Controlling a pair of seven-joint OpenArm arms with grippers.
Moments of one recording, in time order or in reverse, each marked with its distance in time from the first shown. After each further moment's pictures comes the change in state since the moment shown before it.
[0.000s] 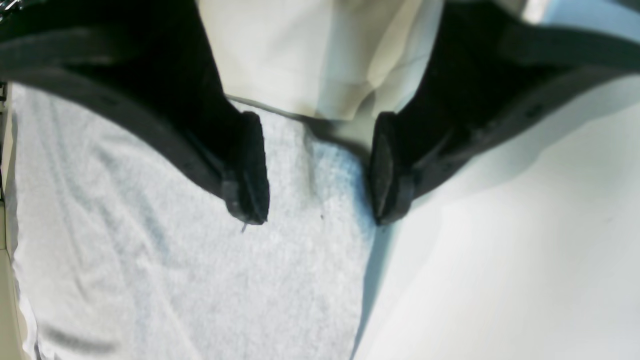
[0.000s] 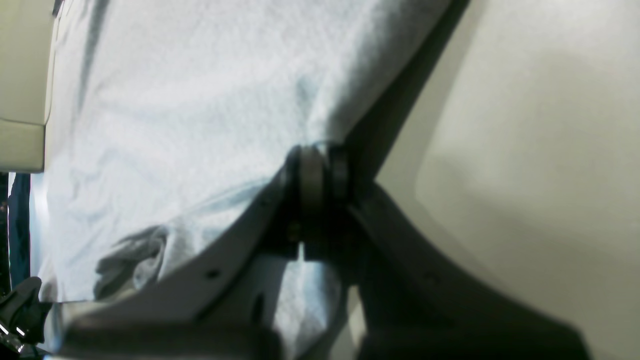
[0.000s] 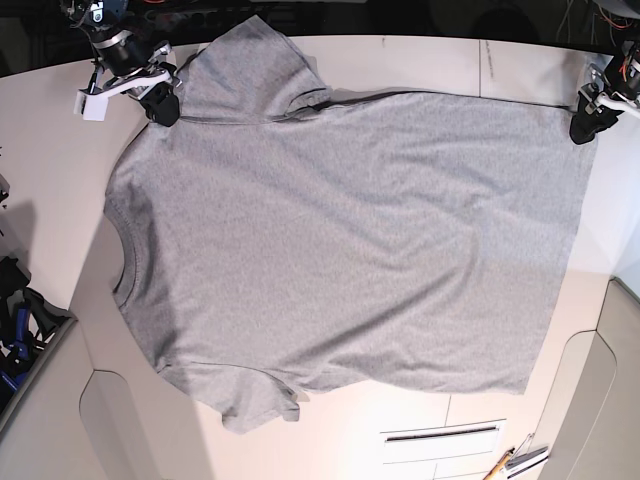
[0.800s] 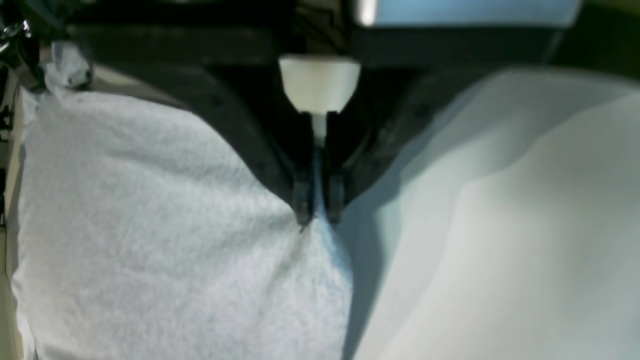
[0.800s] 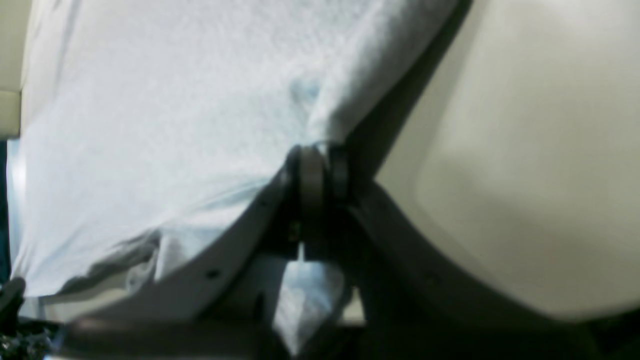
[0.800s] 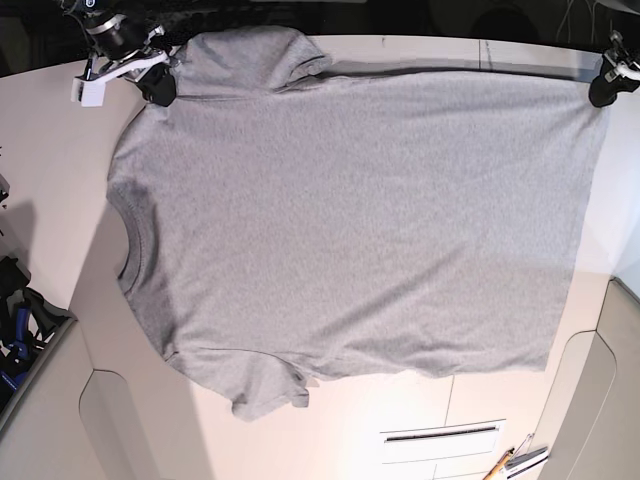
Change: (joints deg) left arm 6.0 0.5 -11.2 0.6 -7.6 -5.7 10.2; right arm -4.9 0.2 2.4 6.0 -1.0 1.0 -4.2
